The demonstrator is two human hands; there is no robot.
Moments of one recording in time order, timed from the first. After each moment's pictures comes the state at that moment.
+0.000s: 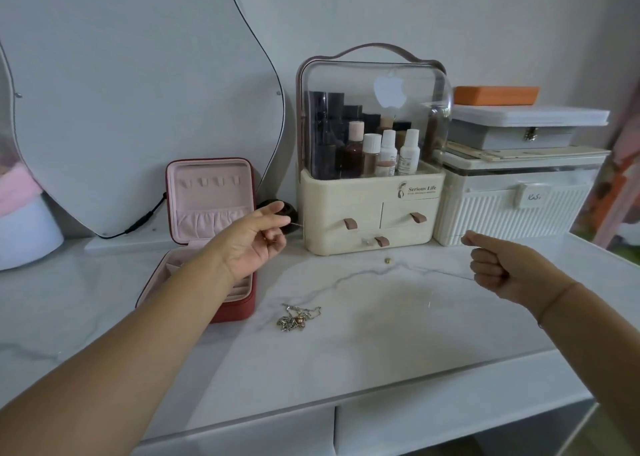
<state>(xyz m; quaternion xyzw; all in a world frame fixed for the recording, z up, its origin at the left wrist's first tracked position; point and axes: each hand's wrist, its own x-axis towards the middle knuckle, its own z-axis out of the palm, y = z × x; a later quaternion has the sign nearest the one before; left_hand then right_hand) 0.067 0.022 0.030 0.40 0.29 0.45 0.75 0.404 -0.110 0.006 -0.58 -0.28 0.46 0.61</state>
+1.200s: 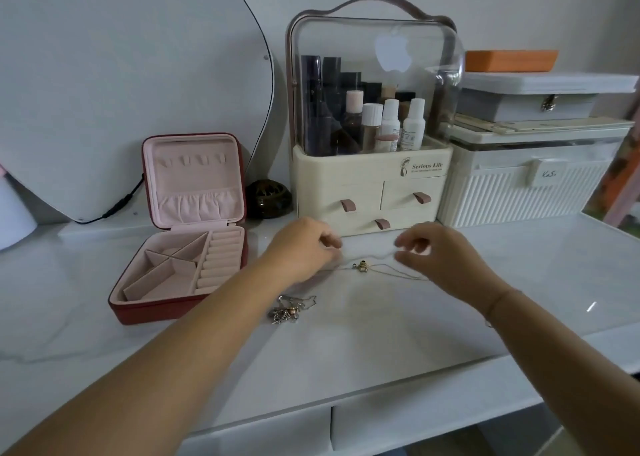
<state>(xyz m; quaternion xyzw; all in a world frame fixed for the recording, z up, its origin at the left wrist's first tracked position) 0.127 0.006 -0.001 0.85 0.43 0.22 0.18 0.333 -0.089 -0.012 -0.69 -0.64 0.04 0.34</state>
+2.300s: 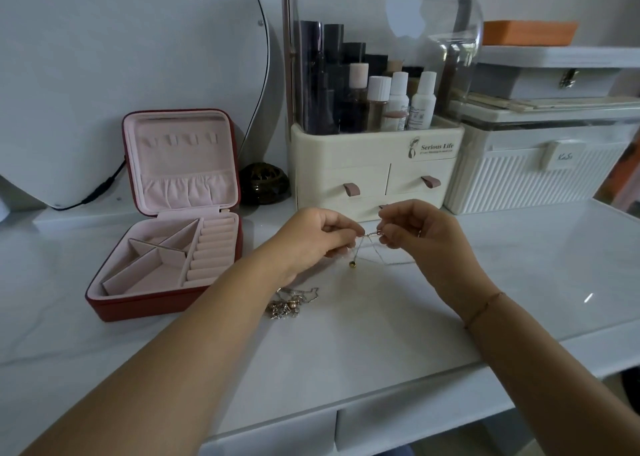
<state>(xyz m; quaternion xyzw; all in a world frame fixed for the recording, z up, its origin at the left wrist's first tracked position) 0.137 0.008 -0.014 0.72 0.34 0.29 0.54 0.299 -0.073 -0.025 -0.54 -0.54 0.24 0.60</state>
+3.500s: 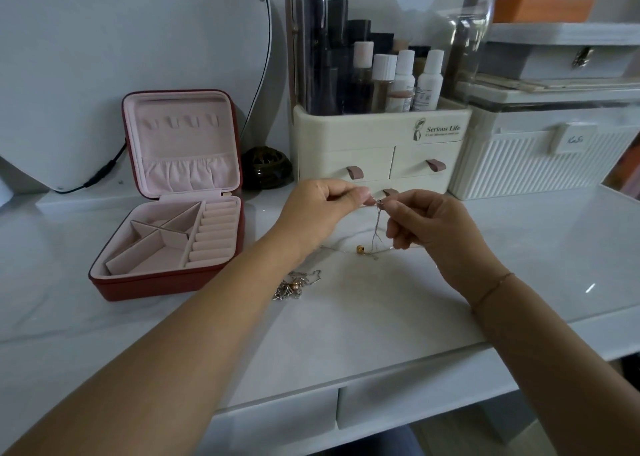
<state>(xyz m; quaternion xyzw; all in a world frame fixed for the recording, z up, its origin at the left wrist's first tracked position) 0.140 -0.006 -0.005 0.74 0.32 0.39 0.45 0.298 -0.077 -0.021 -0.53 -0.52 0.31 0.59</state>
